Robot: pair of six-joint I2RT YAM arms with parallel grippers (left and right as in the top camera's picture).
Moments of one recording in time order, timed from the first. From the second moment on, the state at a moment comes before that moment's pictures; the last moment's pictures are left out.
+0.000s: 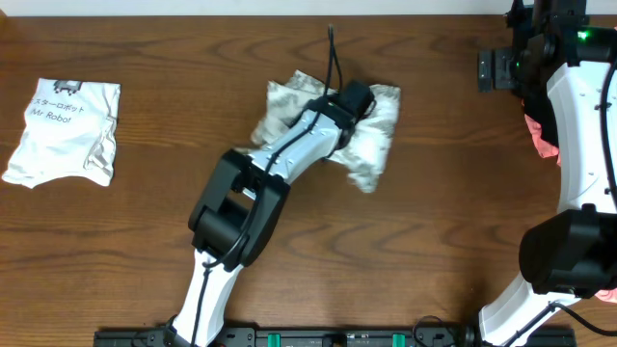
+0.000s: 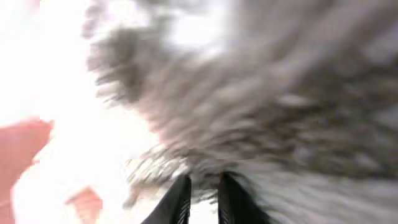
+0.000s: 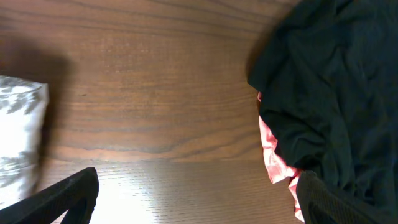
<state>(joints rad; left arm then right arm) -0.60 2.23 1.67 -0.79 -0.62 0.15 -0.09 1.89 1.90 -1.09 0.09 -0.10</state>
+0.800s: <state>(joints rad) -0.61 1.81 1.64 -0.82 -0.10 -0.66 -0.09 1.89 1.90 -1.09 0.09 -0.10</state>
